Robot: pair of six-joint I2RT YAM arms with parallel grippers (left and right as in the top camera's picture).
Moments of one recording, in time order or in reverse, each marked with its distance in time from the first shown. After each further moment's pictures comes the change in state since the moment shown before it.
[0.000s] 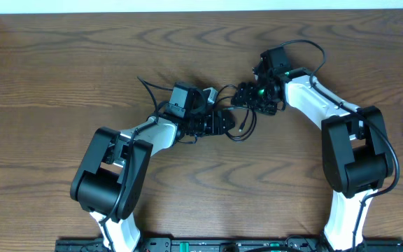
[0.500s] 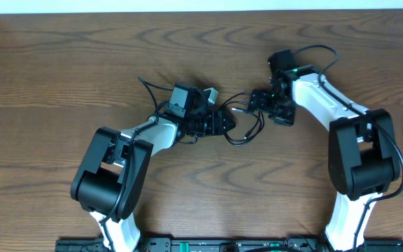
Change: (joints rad) left arm 0.000 0.001 0.000 0.003 0.004 0.000; right arm -0.049 -0.029 -0.007 -0.195 0.167 0.074
